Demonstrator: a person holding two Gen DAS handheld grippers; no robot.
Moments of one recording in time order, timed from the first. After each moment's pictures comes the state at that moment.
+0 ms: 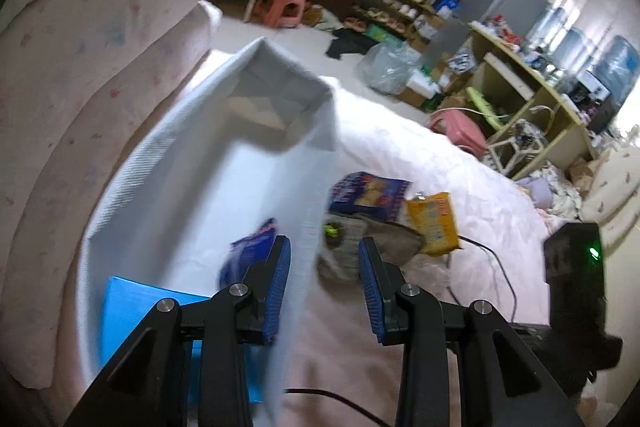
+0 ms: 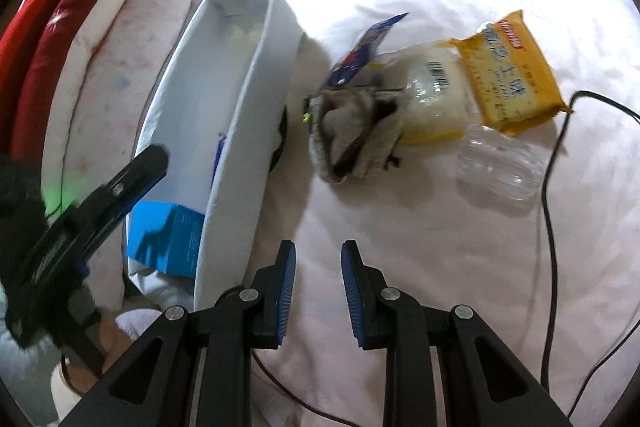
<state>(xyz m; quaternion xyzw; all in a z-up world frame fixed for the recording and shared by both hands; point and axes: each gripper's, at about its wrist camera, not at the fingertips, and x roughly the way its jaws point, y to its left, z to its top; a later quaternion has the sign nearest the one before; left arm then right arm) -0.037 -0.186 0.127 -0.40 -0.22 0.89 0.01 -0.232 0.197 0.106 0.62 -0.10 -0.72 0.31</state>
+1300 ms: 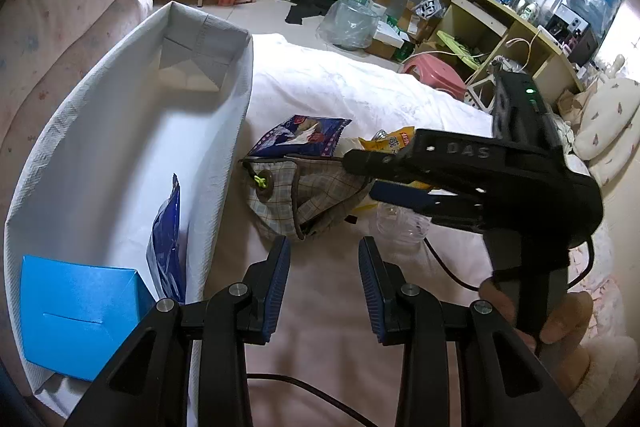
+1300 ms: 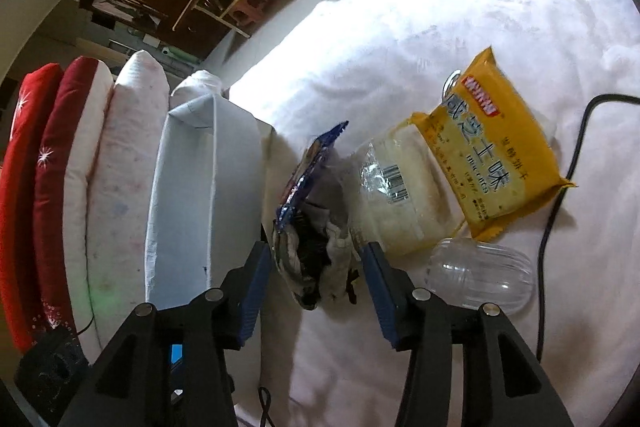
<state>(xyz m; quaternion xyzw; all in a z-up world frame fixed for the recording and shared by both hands) -0.053 -0.120 0.104 -0.46 -0.16 0.87 0.05 -0.308 0.230 0.084 0.58 -0.23 -0.73 0.29</state>
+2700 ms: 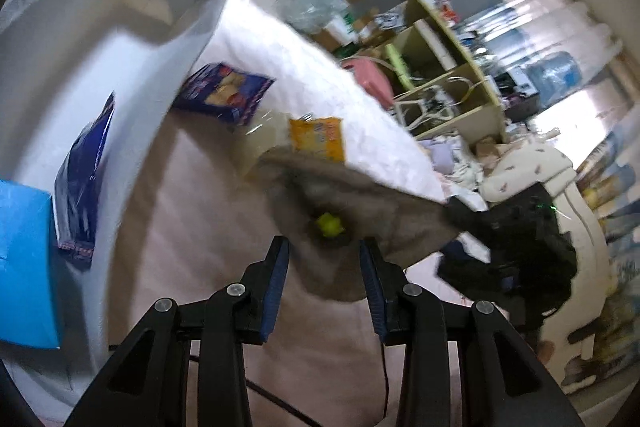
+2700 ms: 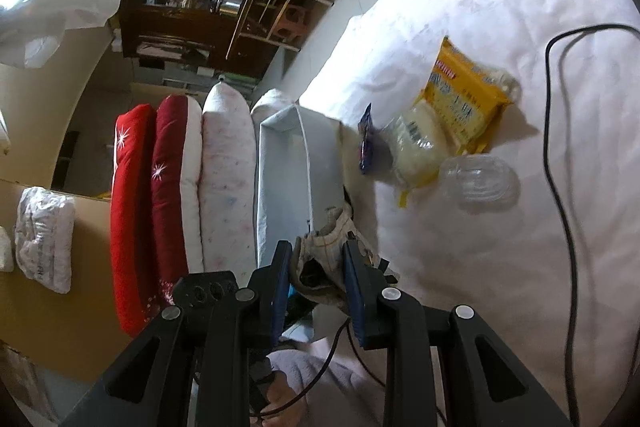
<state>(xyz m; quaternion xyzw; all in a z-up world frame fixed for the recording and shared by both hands) -0.044 -0.135 0.096 -0.44 -0.36 0.80 0.19 -0.253 0.315 0.142 0.55 -0.38 -0.65 0.36</state>
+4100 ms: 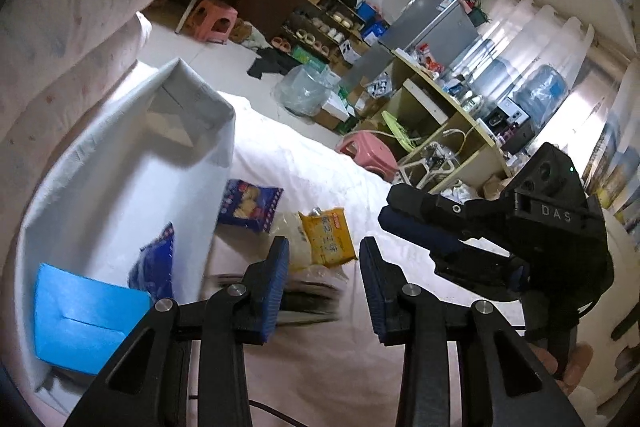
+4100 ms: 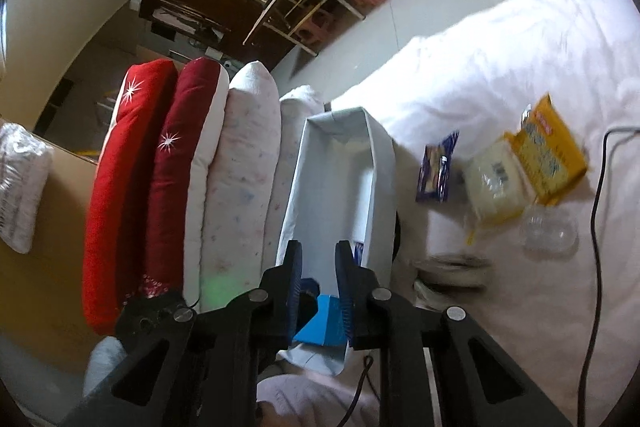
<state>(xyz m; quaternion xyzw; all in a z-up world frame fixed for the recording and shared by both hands) -0.022 -0.175 0.153 -0.32 -0.30 0.89 0.12 -0.245 0.215 0.210 0.51 -0.27 -0.73 0.37</state>
